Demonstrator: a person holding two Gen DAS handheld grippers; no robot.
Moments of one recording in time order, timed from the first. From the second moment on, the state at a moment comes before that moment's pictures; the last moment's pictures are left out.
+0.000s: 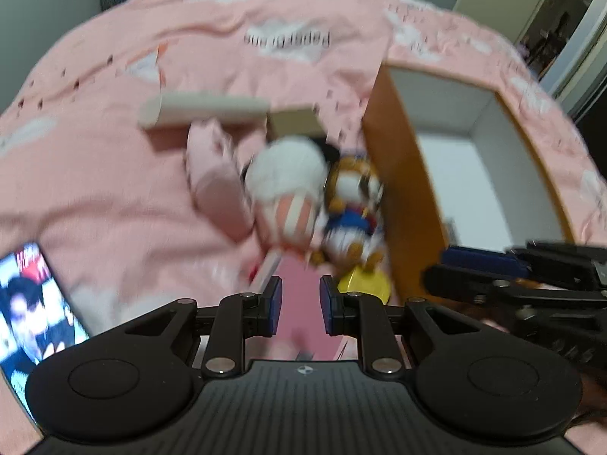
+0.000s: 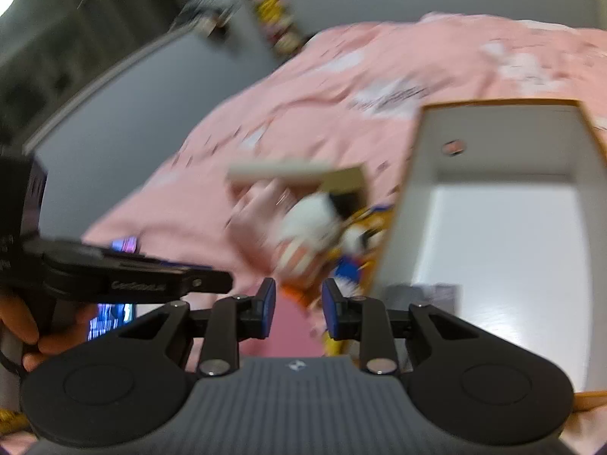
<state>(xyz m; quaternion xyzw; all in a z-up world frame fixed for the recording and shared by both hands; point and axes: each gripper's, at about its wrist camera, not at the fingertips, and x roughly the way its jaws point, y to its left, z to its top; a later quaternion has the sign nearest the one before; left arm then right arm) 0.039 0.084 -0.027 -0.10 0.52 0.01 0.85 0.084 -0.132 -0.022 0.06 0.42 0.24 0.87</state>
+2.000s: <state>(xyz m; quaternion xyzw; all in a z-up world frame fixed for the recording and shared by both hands) 0.026 0.113 -0.037 -0.11 0.49 -0.07 0.86 0.097 -0.081 -0.044 -0.06 0.44 0.19 0.88</state>
